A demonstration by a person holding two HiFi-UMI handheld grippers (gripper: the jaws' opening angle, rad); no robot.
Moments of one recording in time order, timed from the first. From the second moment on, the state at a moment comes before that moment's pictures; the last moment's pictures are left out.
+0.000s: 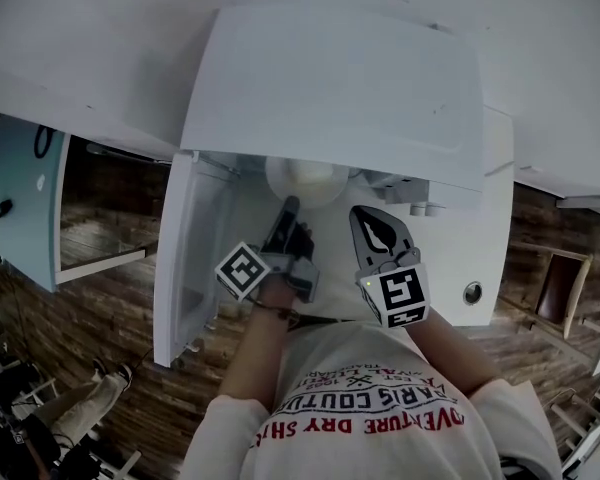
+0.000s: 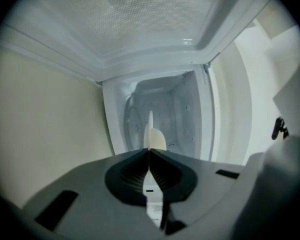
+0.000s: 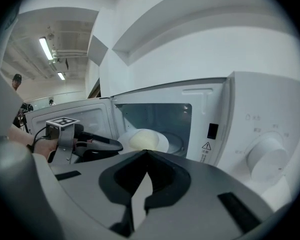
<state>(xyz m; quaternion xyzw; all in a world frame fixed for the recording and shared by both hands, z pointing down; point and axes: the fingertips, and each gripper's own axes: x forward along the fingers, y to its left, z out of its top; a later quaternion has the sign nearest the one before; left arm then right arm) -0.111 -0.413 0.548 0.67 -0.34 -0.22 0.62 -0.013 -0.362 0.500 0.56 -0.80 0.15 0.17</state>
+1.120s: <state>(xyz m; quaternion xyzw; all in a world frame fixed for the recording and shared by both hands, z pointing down) -0.163 -0.328 0.431 0.73 -0.26 -0.22 0.59 -0.014 -0.334 0.421 0.63 -0.76 0.07 0.11</state>
